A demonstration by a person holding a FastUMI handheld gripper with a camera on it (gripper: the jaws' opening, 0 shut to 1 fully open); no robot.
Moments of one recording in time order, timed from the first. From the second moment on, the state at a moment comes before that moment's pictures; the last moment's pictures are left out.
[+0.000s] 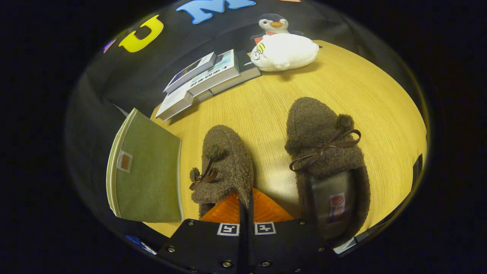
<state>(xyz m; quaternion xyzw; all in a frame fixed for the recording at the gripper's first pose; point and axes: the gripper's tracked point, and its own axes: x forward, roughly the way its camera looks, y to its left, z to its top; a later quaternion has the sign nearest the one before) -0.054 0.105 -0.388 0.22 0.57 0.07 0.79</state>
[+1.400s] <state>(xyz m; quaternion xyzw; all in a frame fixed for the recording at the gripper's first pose) 0.005 0.323 -0.225 0.29 0.48 0.18 0.81</state>
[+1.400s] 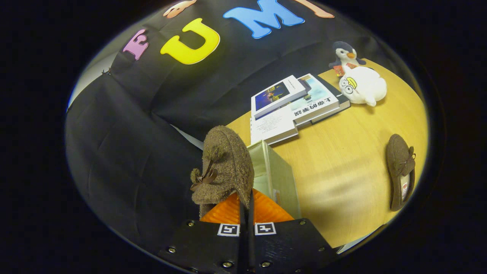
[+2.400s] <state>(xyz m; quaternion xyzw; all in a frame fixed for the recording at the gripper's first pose) -0.026 0.421 -0.341 0.20 0.58 0.15 0.78</state>
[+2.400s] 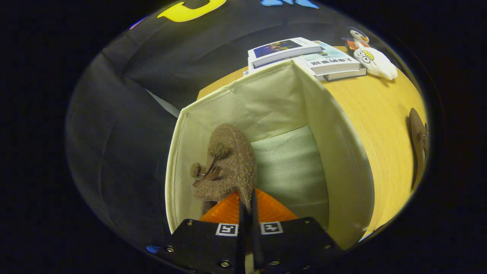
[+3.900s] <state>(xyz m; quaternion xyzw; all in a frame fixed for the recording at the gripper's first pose) -0.003 0.180 -0.239 0.10 0.43 0.17 0.88</state>
